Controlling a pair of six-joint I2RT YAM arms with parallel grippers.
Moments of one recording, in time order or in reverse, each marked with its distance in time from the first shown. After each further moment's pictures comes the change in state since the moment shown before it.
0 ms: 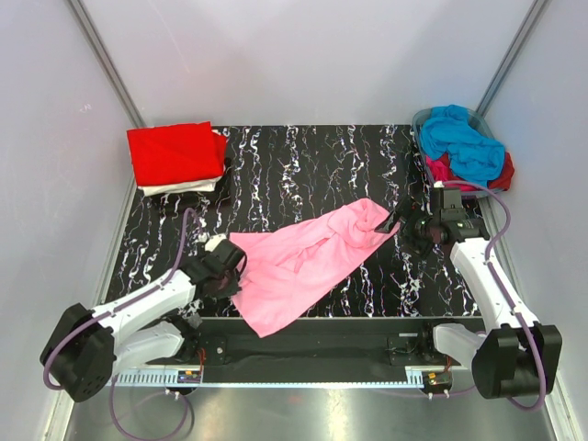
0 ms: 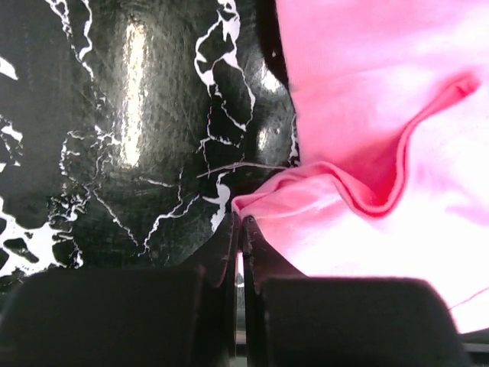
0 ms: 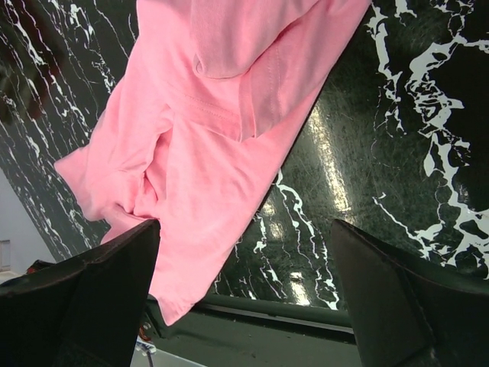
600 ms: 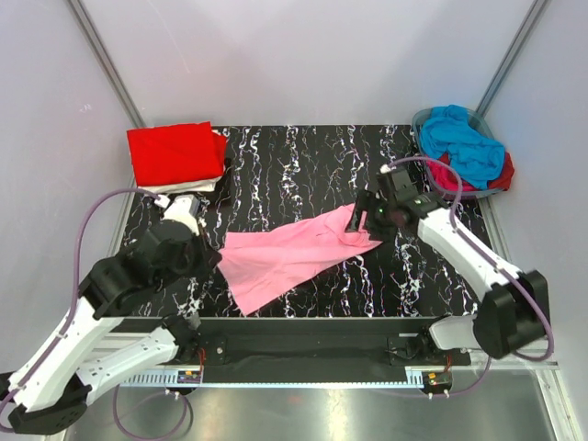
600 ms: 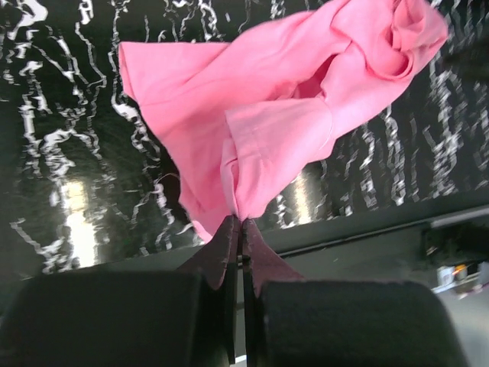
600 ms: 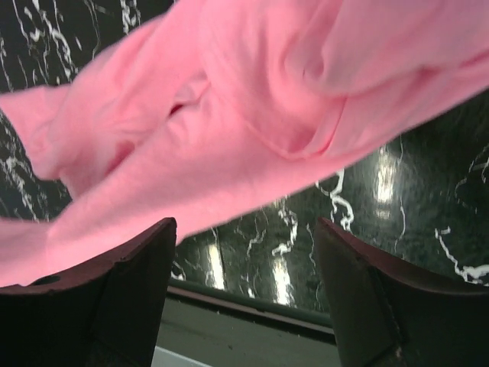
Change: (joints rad) left arm -0.108 -0.333 0.635 -0.469 -0.014 0.171; right arm 0.329 0.234 0.211 -0.026 0.145 -0.050
